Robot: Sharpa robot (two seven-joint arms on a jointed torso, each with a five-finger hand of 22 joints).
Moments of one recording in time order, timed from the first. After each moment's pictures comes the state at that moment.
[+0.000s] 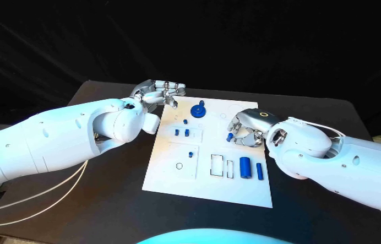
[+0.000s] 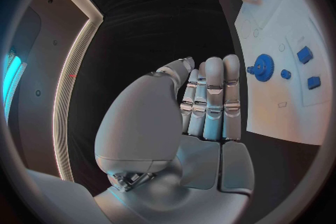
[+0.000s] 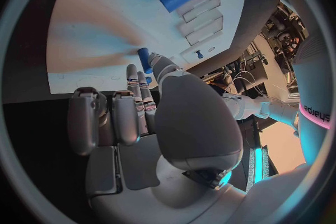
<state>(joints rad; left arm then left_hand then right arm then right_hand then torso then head) 1.17 -0.90 0.01 1.58 -0.04 -0.37 0.22 1.45 -0.17 0.39 0.12 0.23 1.04 0.18 0.11 0.08 1.17 0.10 0.17 0.18 1.19 0.02 0.99 0.46 0.16 1.06 0.11 0.82 0.91 1.18 -0.81 -0.11 1.67 -1.67 -0.24 -0.33 1.42 -0.15 0.21 0.16 0.28 1.04 0.14 0.07 0.14 1.13 0.08 0.14 0.10 1.46 0.00 1.37 1.25 0.05 1.46 0.11 1.36 1.31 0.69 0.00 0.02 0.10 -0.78</state>
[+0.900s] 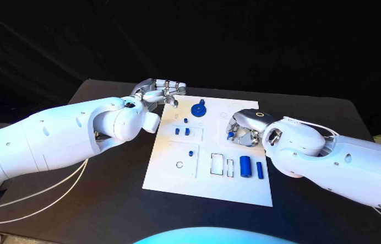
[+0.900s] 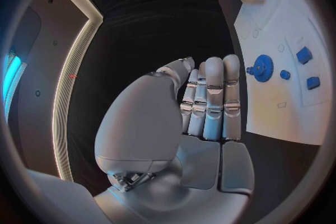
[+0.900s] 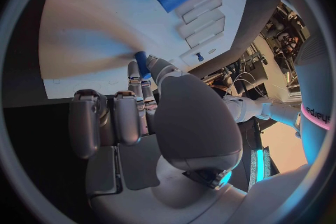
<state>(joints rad) 1.17 -0.91 0.01 1.58 -0.04 -0.37 0.21 1.45 -0.17 0.39 0.12 0.23 1.04 0.18 0.11 0.08 1.17 0.10 0.17 0.19 1.19 0.02 0.99 0.46 0.16 1.06 0.11 0.82 0.91 1.17 -0.78 -0.11 1.64 -1.67 -0.23 -0.33 1.45 -0.12 0.30 0.16 0.23 1.13 0.12 0.09 0.16 1.20 0.06 0.14 0.09 1.47 -0.01 1.37 1.24 0.05 1.46 0.10 1.39 1.31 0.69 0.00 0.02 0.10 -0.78</state>
